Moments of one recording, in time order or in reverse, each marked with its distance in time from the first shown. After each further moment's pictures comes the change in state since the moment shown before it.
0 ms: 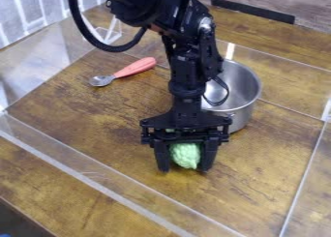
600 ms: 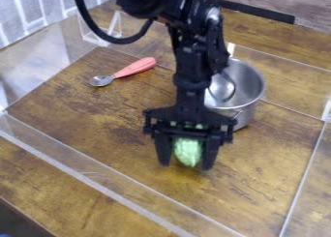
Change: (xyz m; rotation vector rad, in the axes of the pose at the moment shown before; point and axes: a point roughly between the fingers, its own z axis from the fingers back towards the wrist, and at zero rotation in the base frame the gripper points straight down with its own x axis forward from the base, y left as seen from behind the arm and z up) arm -0.004 -0.002 0.013 0.031 0.028 -0.185
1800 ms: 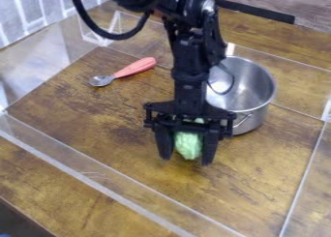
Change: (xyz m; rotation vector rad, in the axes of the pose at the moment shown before) arm 0.006 -0.001 0.006 -0.034 -0.005 -0.088
